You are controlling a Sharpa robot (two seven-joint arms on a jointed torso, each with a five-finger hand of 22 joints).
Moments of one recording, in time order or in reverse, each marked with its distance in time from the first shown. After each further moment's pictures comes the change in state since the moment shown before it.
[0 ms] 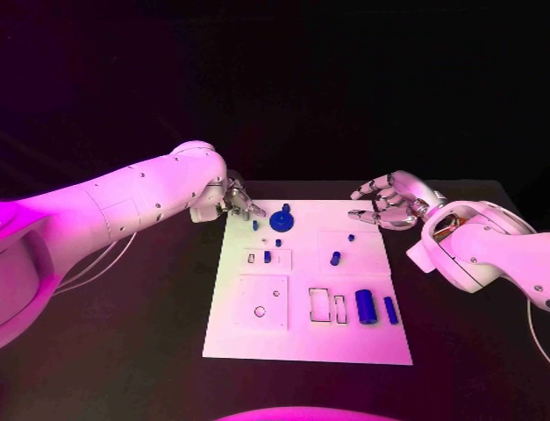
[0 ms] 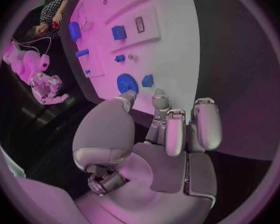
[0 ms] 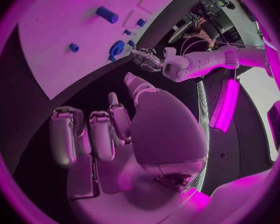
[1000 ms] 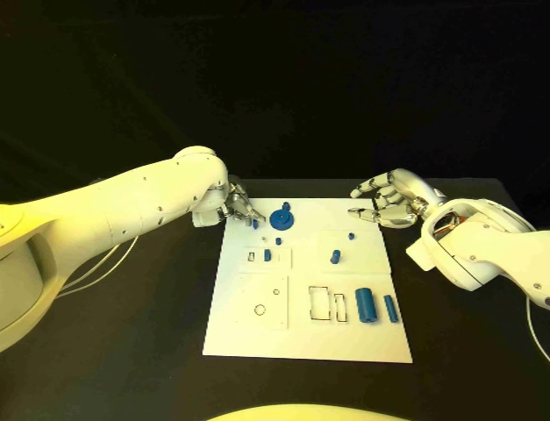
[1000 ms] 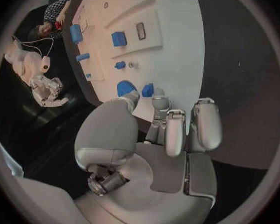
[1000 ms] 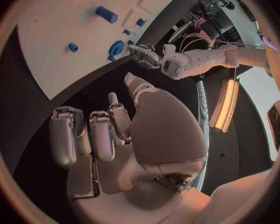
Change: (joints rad) left arm -0.018 0.004 -0.007 -0.003 0.028 0.007 0.017; left_hand 0.079 0.035 0.018 -0.006 0.000 0.032 -0.011 0.023 -0.006 0.004 -0.004 0.014 0.005 0.000 0.000 0.004 0.000 0.000 0.000 0.000 0.000 0.008; right arm 0.000 0.002 0.000 -0.001 0.000 -0.001 0.000; right_hand 0.000 0.000 0.004 0.004 0.000 0.000 0.000 0.000 0.000 0.000 0.000 0.000 0.000 0.000 0.000 0.000 0.000 0.000 0.000 0.000 0.000 0.000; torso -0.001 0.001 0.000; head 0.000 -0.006
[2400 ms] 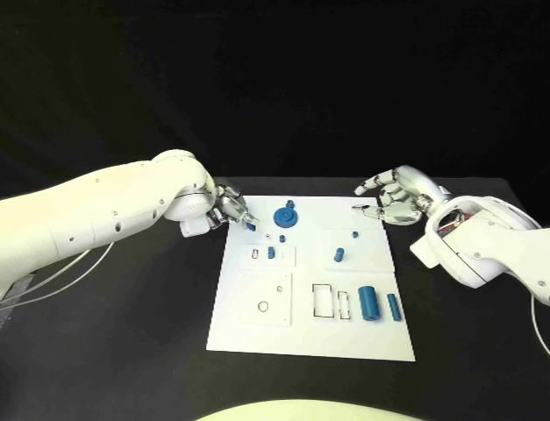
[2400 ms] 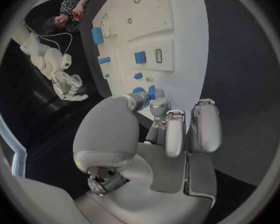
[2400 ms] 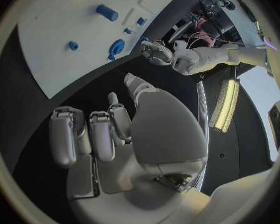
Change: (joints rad) left arm -0.003 -0.218 -0.001 0.326 0.141 -0.106 -0.020; left_hand 0.076 -0.023 0.362 -0.058 -0.011 -0.025 -0.021 0.162 0.008 0.069 -0.039 0.069 0.070 0.000 -0.022 0.000 0.000 0.000 0.016 -0.024 0.017 0.032; right arm 0.000 -0.005 0.000 -0.007 0.000 0.001 -0.002; right_hand 0.000 0.000 0.006 0.000 0.008 0.000 0.000 0.004 -0.001 0.000 0.000 0.000 0.000 0.000 0.000 0.000 0.001 0.000 0.000 0.000 -0.004 0.000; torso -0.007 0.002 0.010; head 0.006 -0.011
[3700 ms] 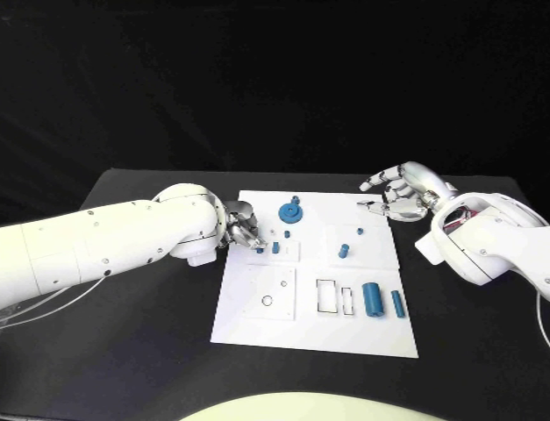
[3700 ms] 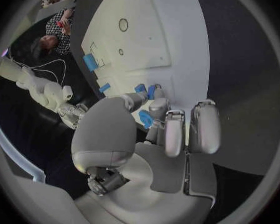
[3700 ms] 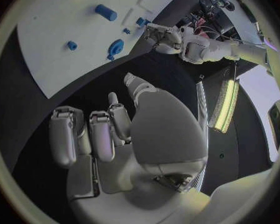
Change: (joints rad) left arm -0.093 -0.088 -0.012 0.260 -0.243 -0.162 -0.009; left_hand -0.033 -0.033 0.047 -0.022 0.002 0.006 -0.002 0.010 0.038 0.023 -0.002 0.014 0.015 0.000 -0.007 0.000 0.000 0.000 0.007 -0.007 0.007 0.019; right arm -0.003 -0.006 -0.002 0.000 0.002 0.000 0.001; right_hand 0.000 0.000 0.000 0.000 0.000 0.000 0.000 0.000 -0.001 0.000 0.000 0.000 0.000 0.000 0.000 0.000 0.000 0.000 0.000 0.000 0.000 0.000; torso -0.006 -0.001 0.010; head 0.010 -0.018
